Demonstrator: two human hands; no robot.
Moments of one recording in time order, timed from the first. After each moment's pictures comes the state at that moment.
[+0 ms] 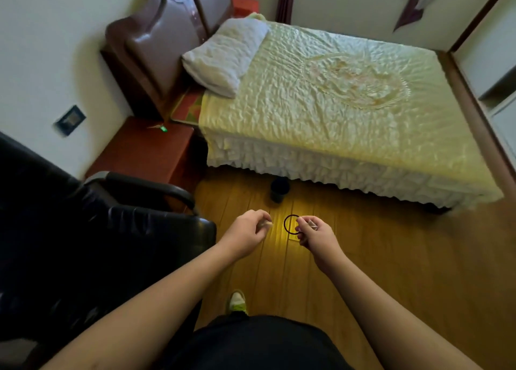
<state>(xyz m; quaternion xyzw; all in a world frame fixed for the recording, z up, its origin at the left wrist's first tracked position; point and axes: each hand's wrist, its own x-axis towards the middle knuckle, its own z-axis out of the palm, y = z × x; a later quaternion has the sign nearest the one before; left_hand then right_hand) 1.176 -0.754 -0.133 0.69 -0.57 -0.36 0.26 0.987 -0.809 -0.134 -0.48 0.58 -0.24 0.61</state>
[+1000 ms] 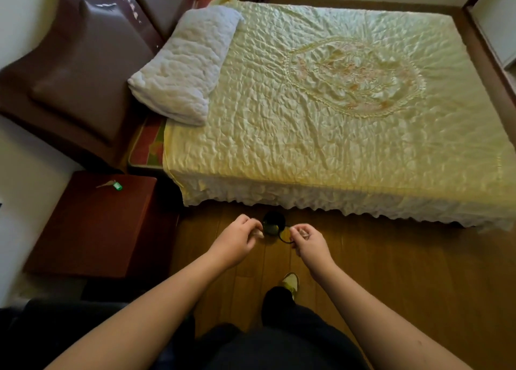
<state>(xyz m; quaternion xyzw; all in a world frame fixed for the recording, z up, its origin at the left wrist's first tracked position) 1.248 -1.124 -0.180 0.68 -0.64 -0.32 0.12 1.046 -1.162 -0.200 -0.47 0.63 -0.18 0.59</state>
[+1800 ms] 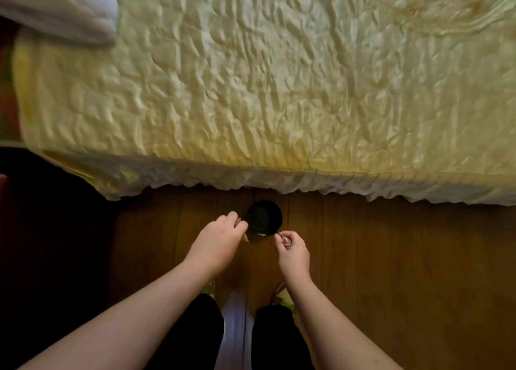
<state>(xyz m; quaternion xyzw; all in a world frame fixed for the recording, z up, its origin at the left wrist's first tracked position) 1.295 -1.311 -0.534 0.61 -0.74 -0.26 -0.07 1.116 -1.309 -0.581 -0.38 0.77 -0.10 0.50</state>
